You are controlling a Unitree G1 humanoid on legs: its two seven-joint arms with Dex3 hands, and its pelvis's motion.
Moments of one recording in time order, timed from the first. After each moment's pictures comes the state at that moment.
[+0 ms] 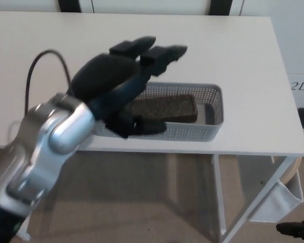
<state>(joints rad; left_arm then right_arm) -0.41 0.55 -0.39 -0.18 0.51 0.06 -0.26 0.03 -0.36 -0.04 0.85 -0.03 -0.15 0.16</state>
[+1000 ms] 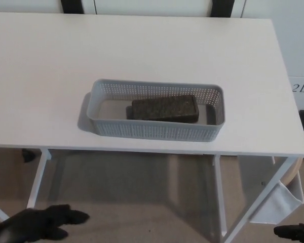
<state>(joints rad) 0.30 0.68 -0.08 -0.05 0.15 0.05 -0.55 0.03 -0.36 -0.03 0.87 -0.04 -0.15 0.15</state>
